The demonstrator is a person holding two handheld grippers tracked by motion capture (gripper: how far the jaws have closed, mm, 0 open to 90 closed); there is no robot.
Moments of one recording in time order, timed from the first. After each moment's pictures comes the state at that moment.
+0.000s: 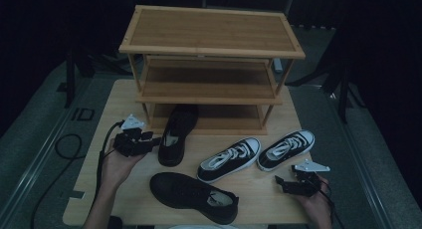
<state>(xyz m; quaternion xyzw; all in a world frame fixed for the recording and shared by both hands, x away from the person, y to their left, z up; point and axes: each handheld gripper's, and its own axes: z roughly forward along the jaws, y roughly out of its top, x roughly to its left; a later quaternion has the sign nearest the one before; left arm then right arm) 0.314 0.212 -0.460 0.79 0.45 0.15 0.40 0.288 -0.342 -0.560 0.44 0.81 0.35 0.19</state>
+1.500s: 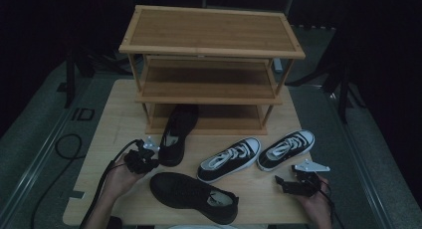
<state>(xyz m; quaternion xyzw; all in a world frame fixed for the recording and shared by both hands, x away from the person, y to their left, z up) 0.313 0.186 -0.518 0.89 0.37 0.09 0.24 0.288 -0.342 -0.560 0.44 0.81 0.35 0.19</state>
